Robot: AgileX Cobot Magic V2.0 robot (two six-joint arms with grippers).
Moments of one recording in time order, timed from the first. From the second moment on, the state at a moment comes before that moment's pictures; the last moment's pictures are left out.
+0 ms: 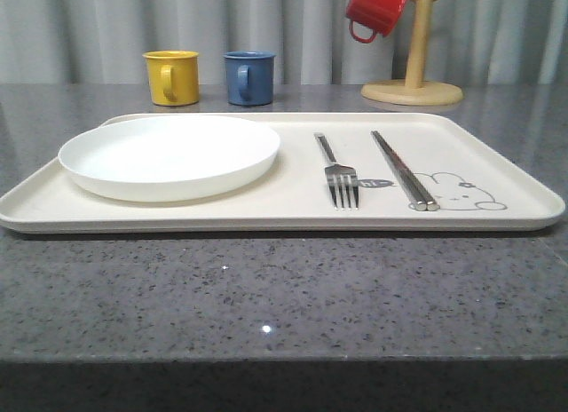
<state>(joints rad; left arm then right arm) -0.16 0.13 -0.35 -0.04 0.34 0.16 -0.22 1.90 -1.67 0.02 1.24 0.00</state>
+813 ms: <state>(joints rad) -0.16 0.13 -0.35 -0.04 0.34 0.16 -0.16 1.75 -1.68 0.09 1.23 0.03</state>
